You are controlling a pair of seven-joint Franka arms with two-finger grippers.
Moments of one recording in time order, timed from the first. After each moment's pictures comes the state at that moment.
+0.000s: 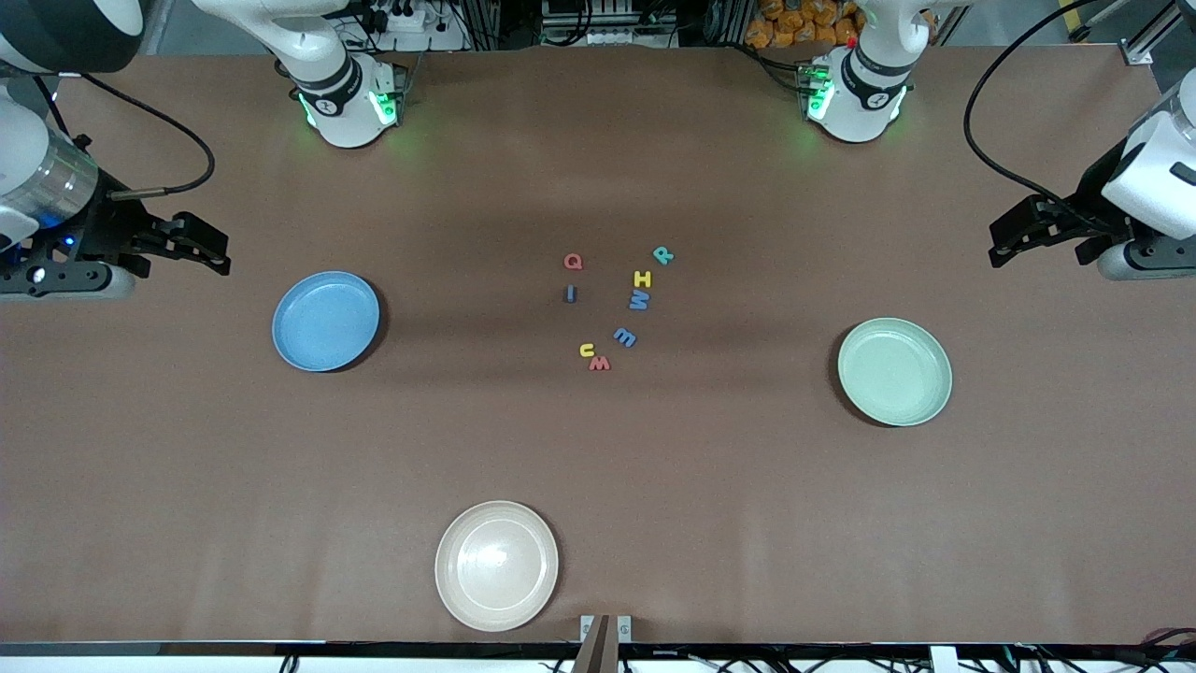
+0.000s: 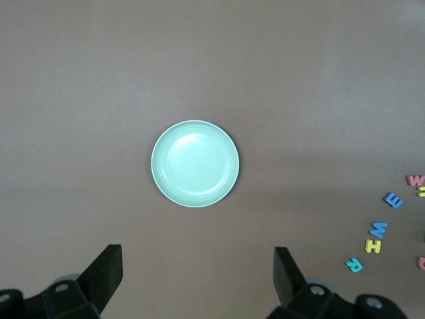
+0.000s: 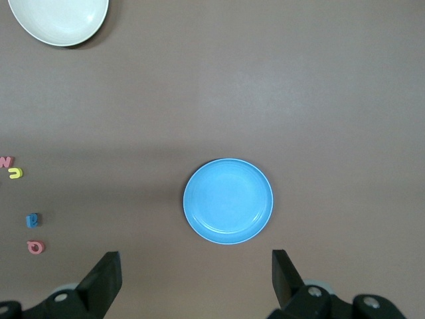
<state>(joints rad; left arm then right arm) 0.07 0.03 -0.18 -1.53 0.01 1.59 -0.15 0.04 0.04 0.07 -1.58 0.00 1.58 0.09</state>
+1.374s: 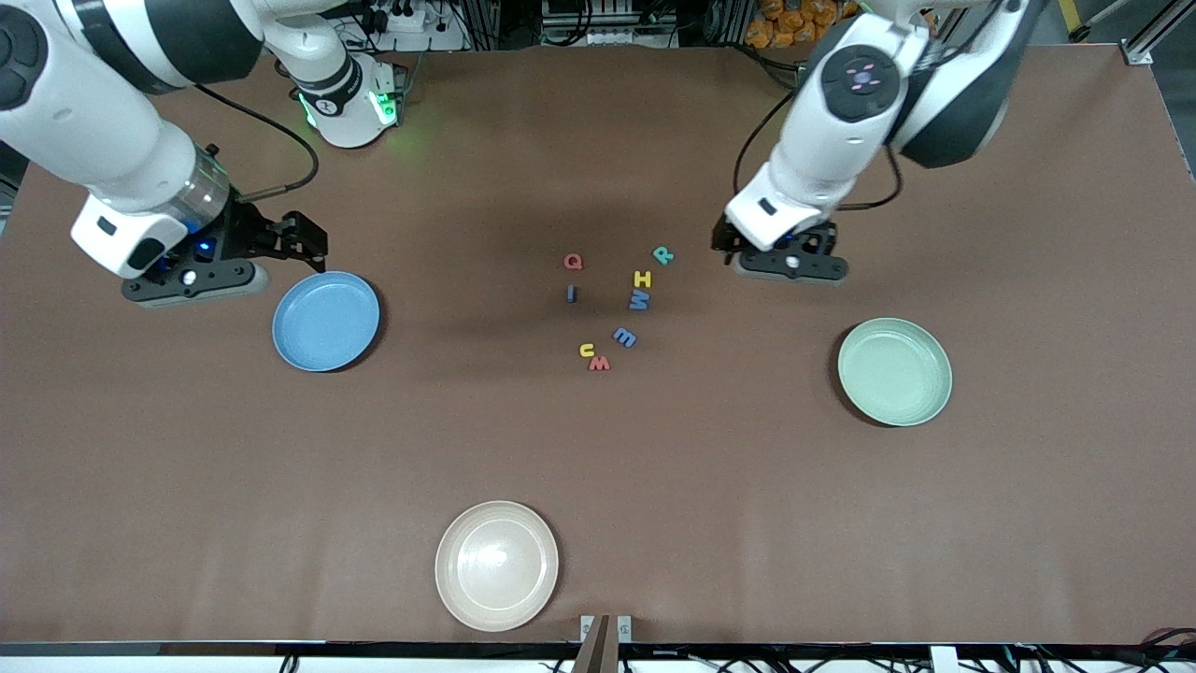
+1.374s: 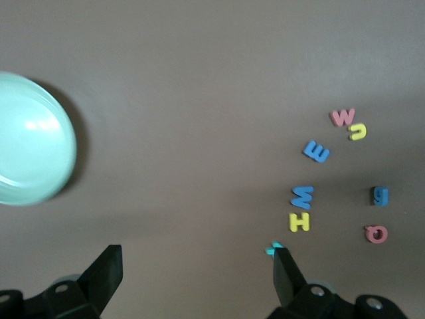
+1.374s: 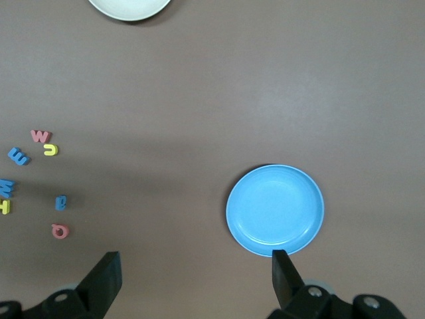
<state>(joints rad) -0.01 0.06 -0.62 -2.03 0.01 2.09 -0.55 0.16 0.05 0.10 -1.69 0.04 1.70 0.11</state>
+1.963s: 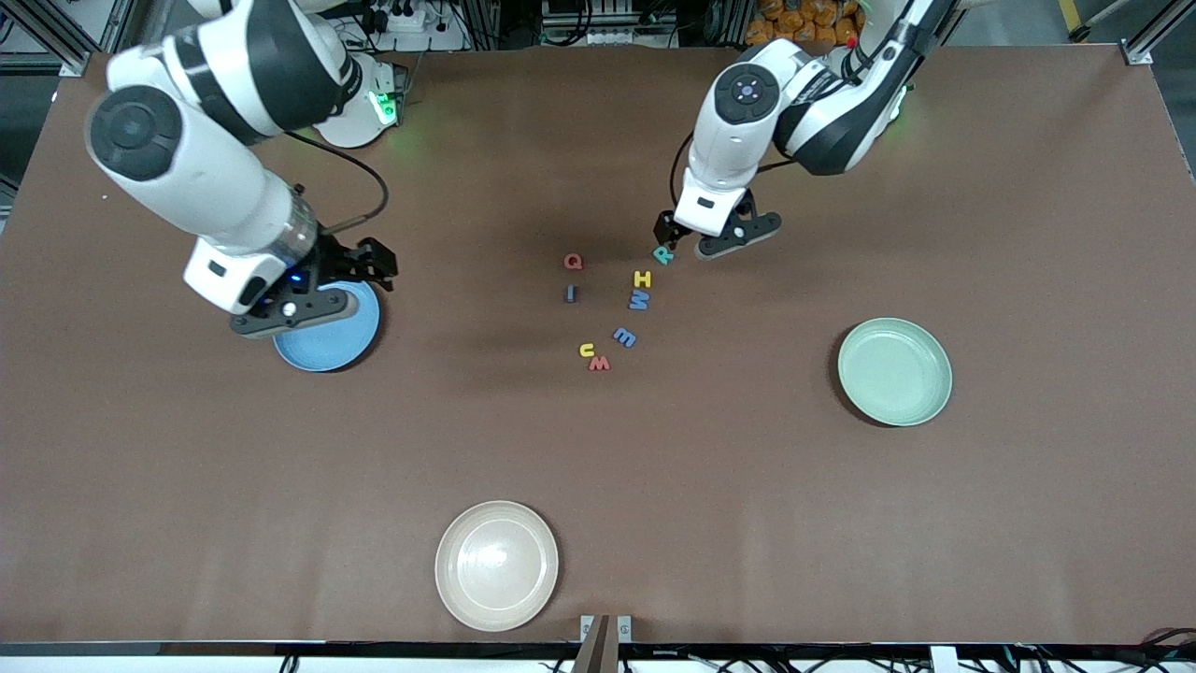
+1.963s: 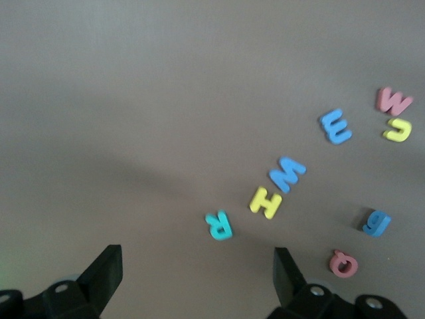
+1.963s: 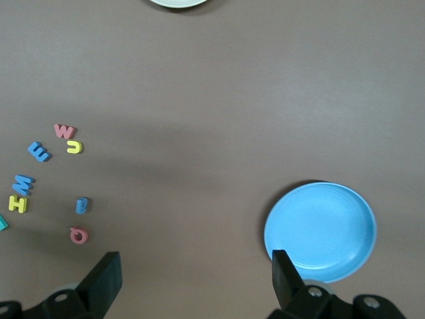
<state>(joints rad) -0.08 0.14 -0.73 -2.23 0.01 2.31 -1.27 0.20 0.16 0.18 -1.70 0.04 1.80 0.15</state>
